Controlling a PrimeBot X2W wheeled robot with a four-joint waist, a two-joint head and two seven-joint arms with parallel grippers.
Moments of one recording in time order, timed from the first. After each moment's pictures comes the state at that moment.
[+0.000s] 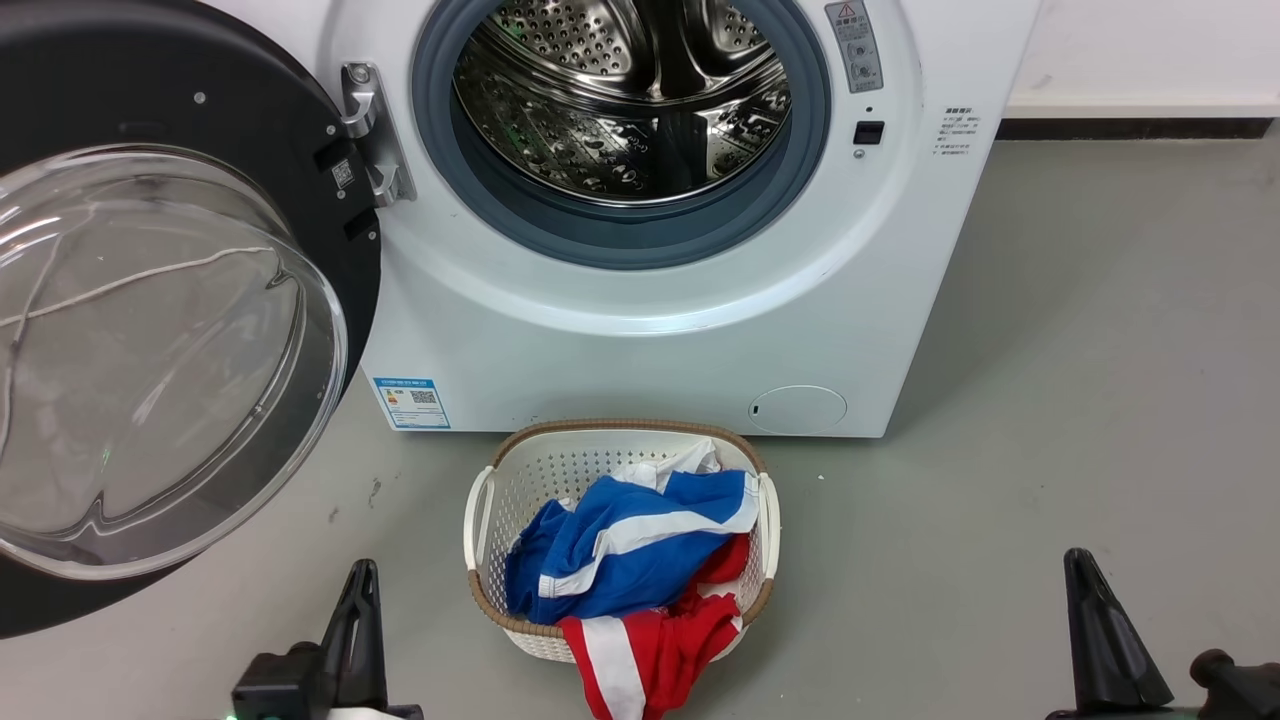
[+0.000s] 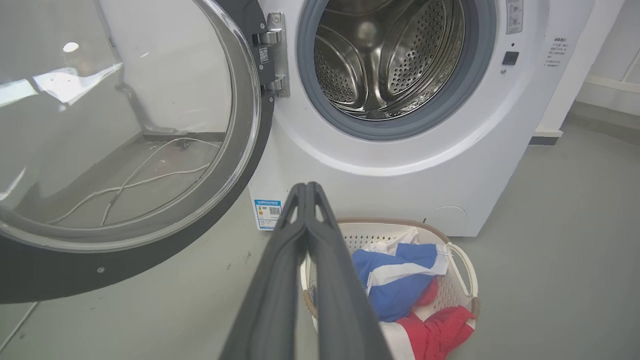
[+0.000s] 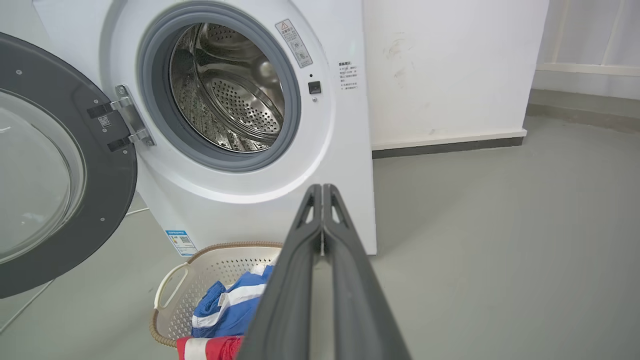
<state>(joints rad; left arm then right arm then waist) 0.12 0.07 -0.02 0.09 -0.08 0.03 -0.25 0.20 -0.05 -0.05 -0.01 0.18 0.13 -0.25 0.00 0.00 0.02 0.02</state>
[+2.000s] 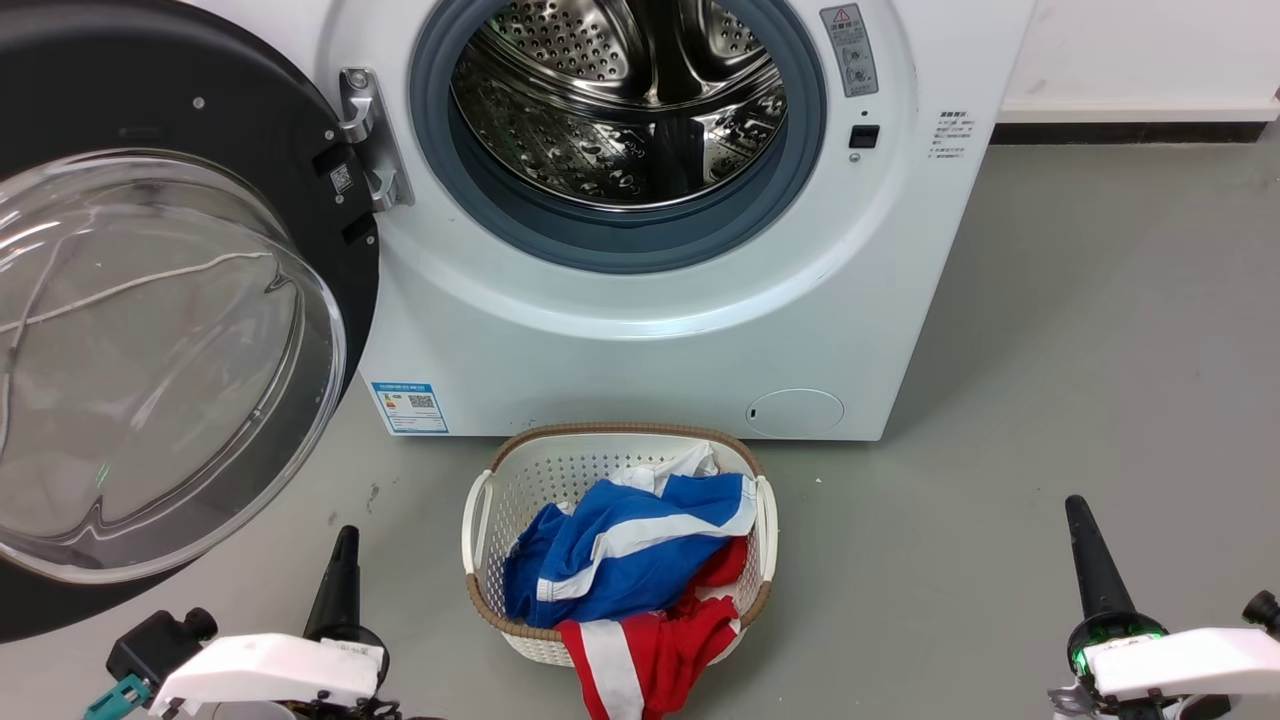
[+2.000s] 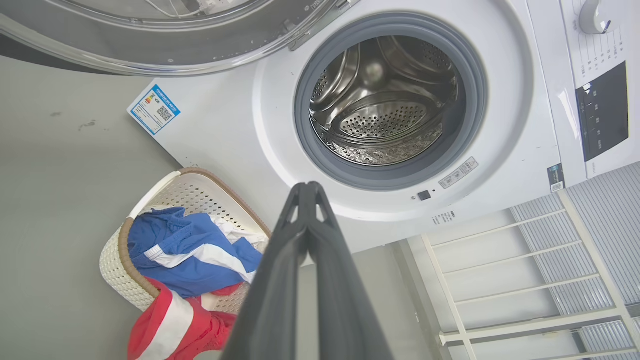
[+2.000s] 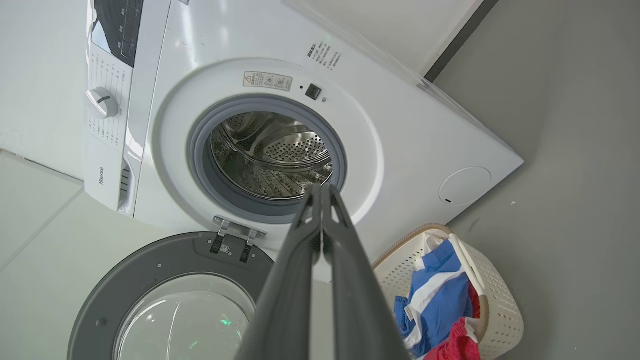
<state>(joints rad) -0.01 0.06 0.07 0.19 -1.04 -0.07 -0.02 0.02 -0.08 -0.04 0.15 1.11 0.13 -0.06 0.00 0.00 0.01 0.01</state>
